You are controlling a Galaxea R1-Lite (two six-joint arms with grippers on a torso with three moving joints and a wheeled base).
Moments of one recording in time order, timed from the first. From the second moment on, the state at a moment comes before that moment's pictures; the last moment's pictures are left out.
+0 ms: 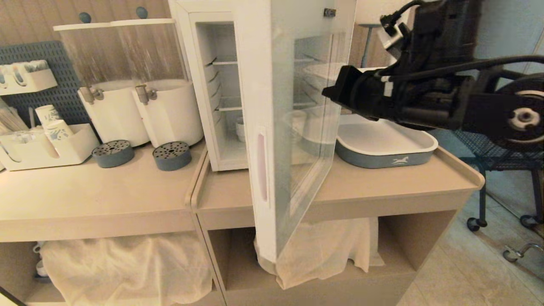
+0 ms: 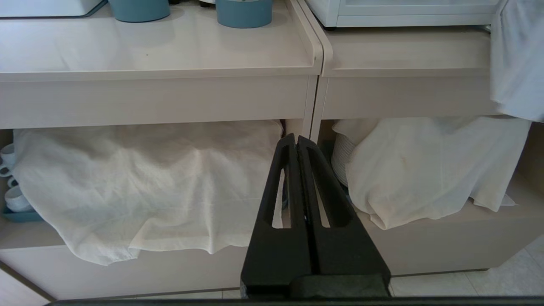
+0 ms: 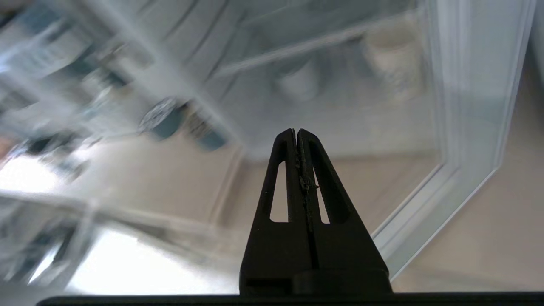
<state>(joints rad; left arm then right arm) 0.00 0.00 0.00 -0.01 0.00 -0.04 0.58 1.83 -1.54 -0.13 -0.08 0.46</state>
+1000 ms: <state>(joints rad) 0.00 0.00 0.00 -0.01 0.00 -0.04 0.59 2.25 -1.82 -0.18 -0.30 0.12</state>
